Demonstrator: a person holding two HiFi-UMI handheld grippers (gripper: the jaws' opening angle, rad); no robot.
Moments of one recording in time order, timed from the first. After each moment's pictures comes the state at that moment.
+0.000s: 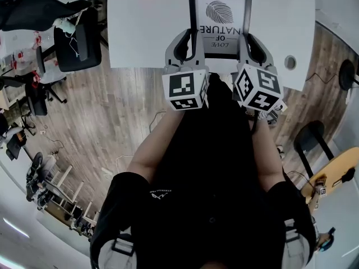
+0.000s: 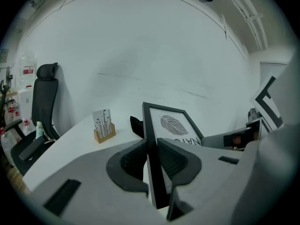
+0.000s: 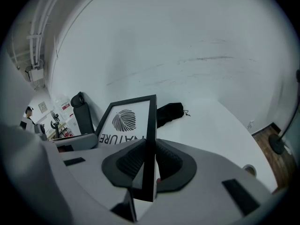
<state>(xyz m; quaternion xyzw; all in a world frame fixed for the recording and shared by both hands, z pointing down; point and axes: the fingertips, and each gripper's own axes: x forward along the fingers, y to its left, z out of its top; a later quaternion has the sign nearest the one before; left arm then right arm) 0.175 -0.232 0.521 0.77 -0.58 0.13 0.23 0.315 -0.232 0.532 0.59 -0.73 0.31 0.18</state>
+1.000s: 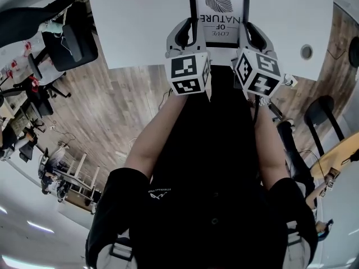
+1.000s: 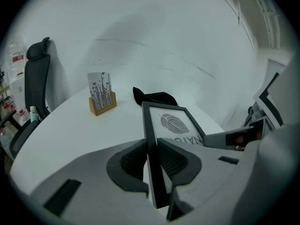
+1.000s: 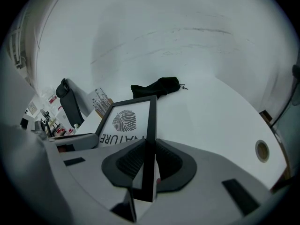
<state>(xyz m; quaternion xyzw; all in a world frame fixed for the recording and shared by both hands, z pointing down) 0.157 -0.257 0.640 0.75 -0.54 0.22 0.32 0.296 -0.245 0.644 0.59 -0.67 0.38 0.25</state>
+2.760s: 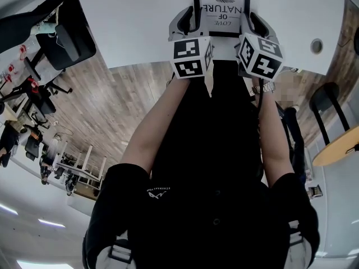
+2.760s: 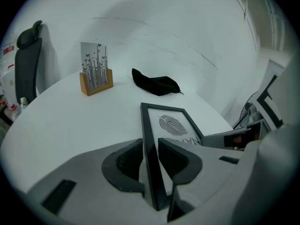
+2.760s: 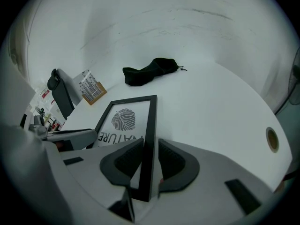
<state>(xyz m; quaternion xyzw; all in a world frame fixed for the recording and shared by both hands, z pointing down) 0.160 -0.260 0.709 0.75 -0.50 0.25 0.36 0.297 -0.241 0.714 0.58 -0.64 0.41 0.29</state>
